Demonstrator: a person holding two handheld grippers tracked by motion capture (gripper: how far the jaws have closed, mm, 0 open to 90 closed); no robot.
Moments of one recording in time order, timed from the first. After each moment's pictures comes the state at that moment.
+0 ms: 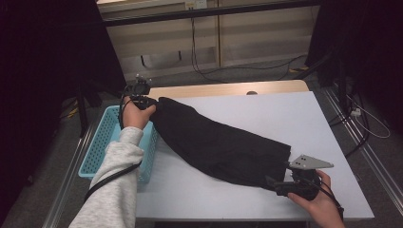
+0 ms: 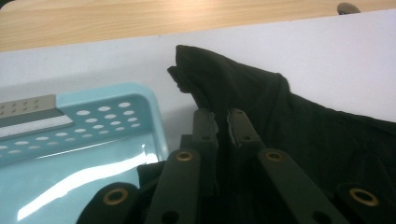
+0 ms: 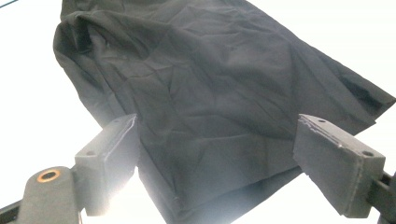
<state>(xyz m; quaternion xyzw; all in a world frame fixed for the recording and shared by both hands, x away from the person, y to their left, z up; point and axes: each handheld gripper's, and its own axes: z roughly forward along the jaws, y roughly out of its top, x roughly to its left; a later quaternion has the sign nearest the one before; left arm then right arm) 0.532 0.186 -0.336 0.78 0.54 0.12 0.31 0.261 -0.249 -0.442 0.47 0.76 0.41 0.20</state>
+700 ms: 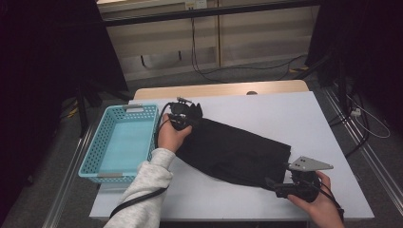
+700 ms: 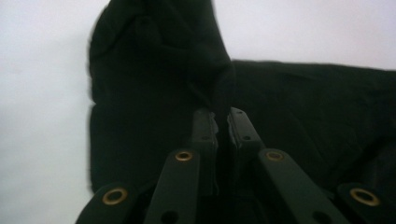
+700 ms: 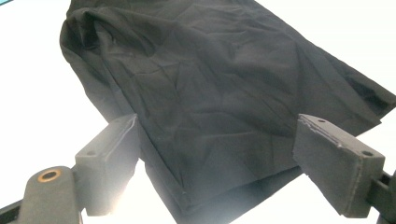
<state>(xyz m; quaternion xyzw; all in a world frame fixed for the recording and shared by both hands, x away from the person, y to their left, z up) 0.483 0.086 -0.394 0.83 0.45 0.06 0.33 0.257 -0.247 -0.442 0.47 0.76 0.40 0.20</state>
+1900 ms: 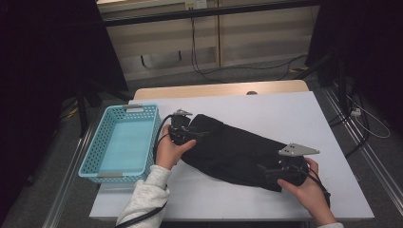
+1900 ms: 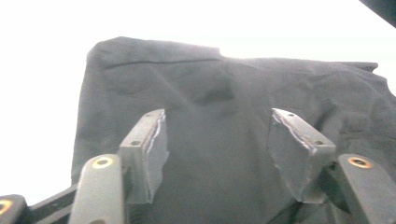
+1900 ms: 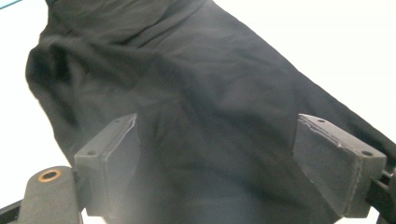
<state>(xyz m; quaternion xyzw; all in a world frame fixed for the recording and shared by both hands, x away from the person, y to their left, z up) 0.449 0.099 -0.401 0.82 0.41 0.06 0.41 0.300 -0.234 -0.439 0.47 0.76 0.40 0.21</state>
